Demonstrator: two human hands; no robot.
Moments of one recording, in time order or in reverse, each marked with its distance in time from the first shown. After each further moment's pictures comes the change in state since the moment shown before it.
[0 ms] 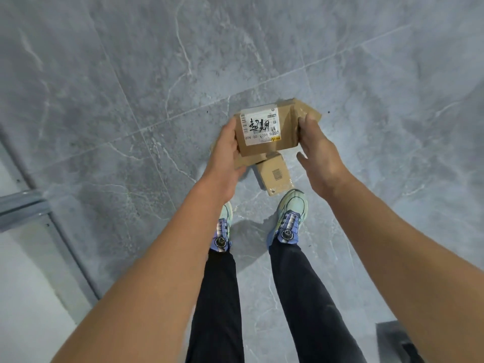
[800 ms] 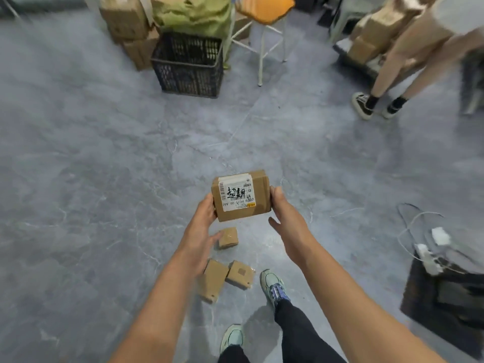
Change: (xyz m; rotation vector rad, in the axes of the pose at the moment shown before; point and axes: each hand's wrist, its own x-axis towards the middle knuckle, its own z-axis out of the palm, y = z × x) left_hand -0.381 0.163 0.082 0.599 -0.626 0.427; right_hand -0.430 -0.116 -0.043 0.512 0.400 -0.482
